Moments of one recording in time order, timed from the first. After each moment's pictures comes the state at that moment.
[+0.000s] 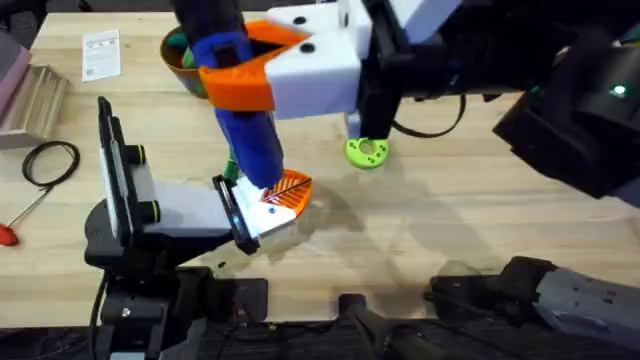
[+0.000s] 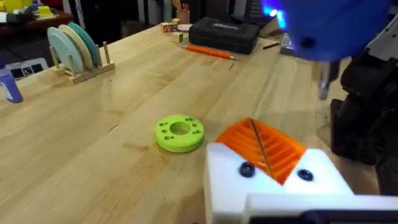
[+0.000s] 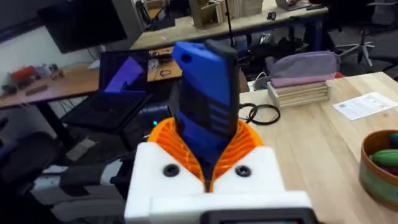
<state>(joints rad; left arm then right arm) 0.00 0.01 0.01 -0.12 1.11 0.03 0.76 1.19 0.99 0.27 -0.84 0.21</state>
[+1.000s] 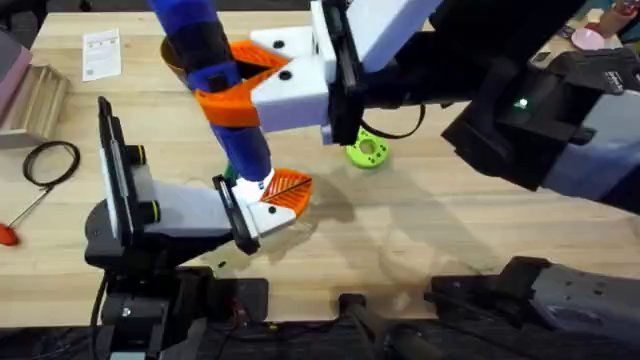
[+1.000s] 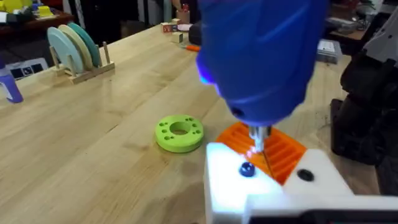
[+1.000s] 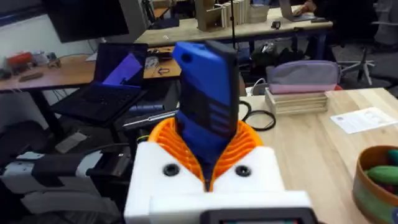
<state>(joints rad) 0.00 0.01 0.01 -0.12 1.11 0.03 0.76 1.31 0.92 0.48 -0.87 0.16</state>
